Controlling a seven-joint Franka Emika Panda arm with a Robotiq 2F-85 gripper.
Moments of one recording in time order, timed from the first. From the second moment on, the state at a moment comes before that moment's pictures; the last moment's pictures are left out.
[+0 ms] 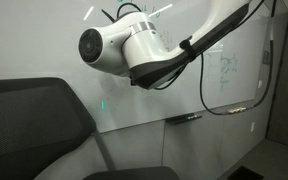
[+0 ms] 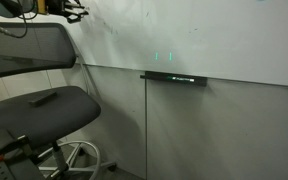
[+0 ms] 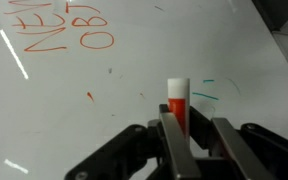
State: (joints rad) arm 0.80 0.30 0.06 -1.80 -1.51 1.63 0.40
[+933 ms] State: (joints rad) arm 0.56 0.18 0.32 -2.23 -1.38 1.77 0.49
